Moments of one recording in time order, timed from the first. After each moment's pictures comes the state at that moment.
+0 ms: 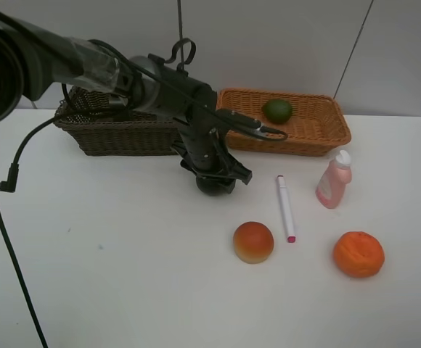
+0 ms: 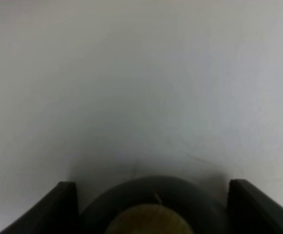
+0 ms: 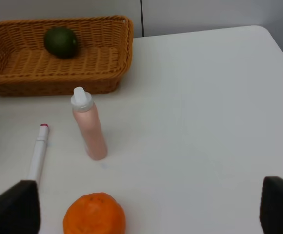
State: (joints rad) left arm -0.70 2.34 -1.61 -0.04 0.53 -0.09; right arm -0.04 -0.01 -0.51 -0.05 1.07 0.06
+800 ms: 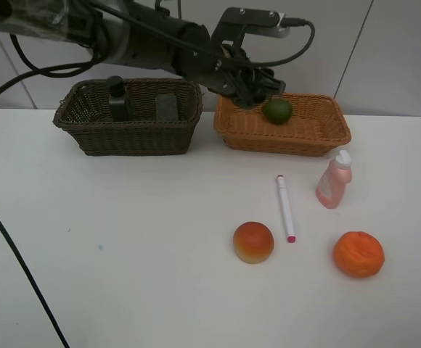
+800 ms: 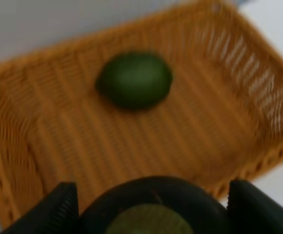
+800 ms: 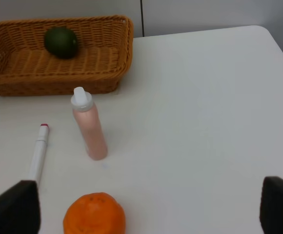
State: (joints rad) left arm -0.70 2.17 -1.61 -0.04 0.04 -0.10; right arm -0.04 -0.01 -0.51 -0.05 1.07 0.06
